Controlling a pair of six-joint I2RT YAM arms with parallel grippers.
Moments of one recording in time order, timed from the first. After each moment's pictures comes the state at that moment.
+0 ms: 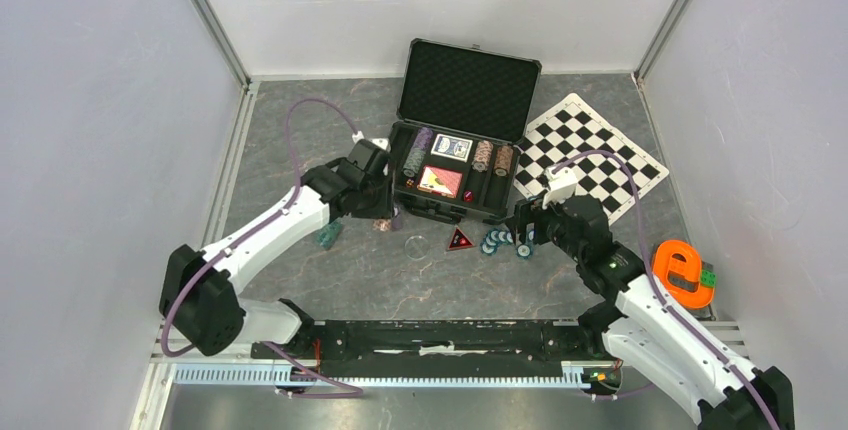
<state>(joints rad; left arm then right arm) -0.62 1.33 1.01 -0.72 -0.12 -0.50 0.51 0.71 0.44 -0.18 0.02 0.18</state>
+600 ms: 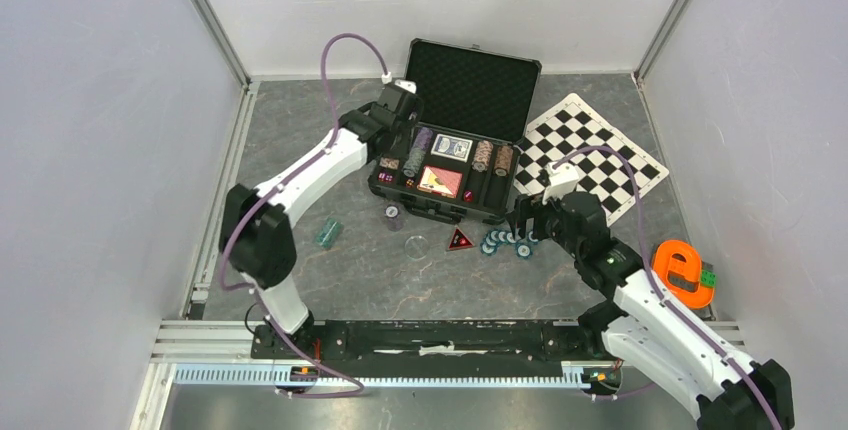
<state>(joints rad) -0.58 1.70 1.48 -0.68 -0.30 -0.28 0.51 0.73 0.46 -0.17 0.07 0.20</state>
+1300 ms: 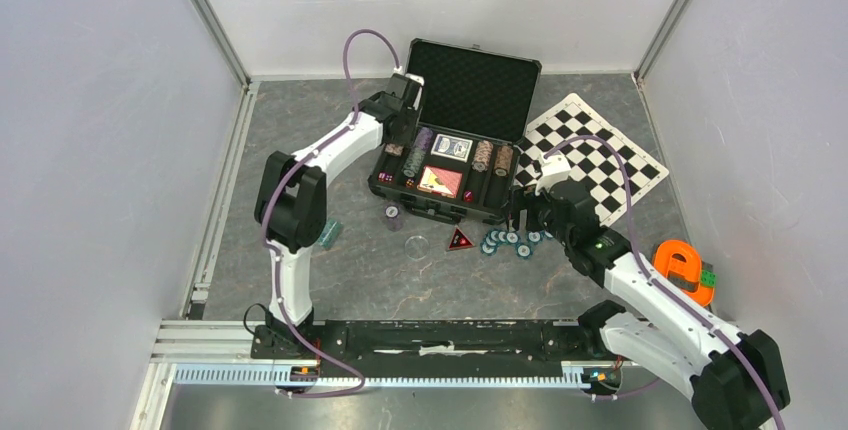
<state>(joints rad) -0.49 2.02 1.66 -0.54 -0.29 -0.11 0.51 0.88 0.51 -0.12 0.10 0.22</state>
